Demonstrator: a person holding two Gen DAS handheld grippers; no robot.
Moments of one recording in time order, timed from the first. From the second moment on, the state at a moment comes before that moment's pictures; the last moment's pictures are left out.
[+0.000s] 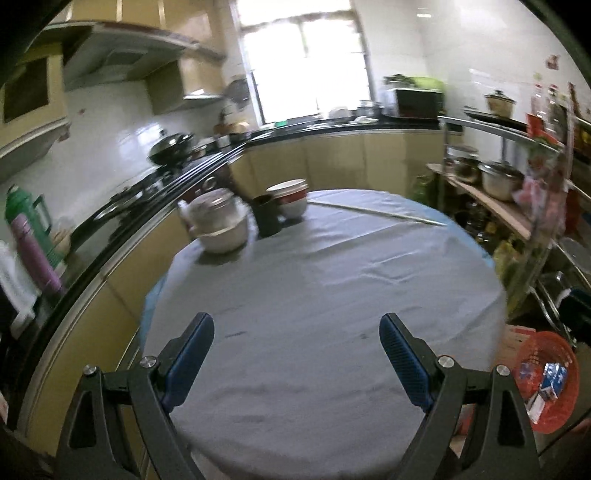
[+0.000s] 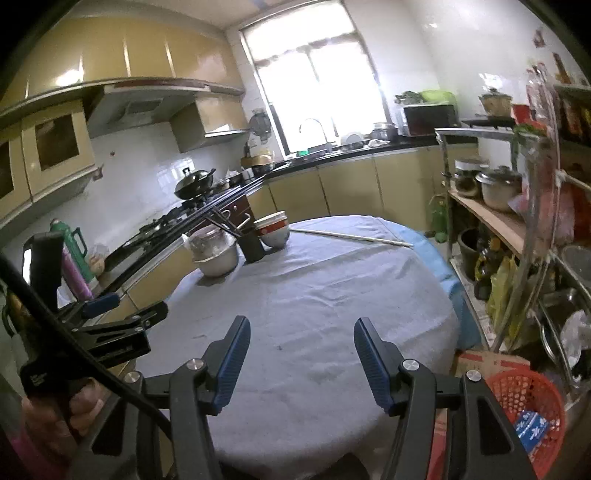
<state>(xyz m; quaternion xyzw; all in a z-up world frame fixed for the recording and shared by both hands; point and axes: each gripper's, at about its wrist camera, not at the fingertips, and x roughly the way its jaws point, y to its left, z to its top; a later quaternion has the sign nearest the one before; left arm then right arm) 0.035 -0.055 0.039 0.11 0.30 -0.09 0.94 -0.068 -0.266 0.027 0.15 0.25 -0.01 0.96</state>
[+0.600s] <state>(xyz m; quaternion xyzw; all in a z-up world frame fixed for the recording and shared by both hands) -0.009 -0.047 0.043 0.11 0.31 -0.11 0.94 -0.125 -0.262 0.033 0.13 0.23 -0.07 0.96</state>
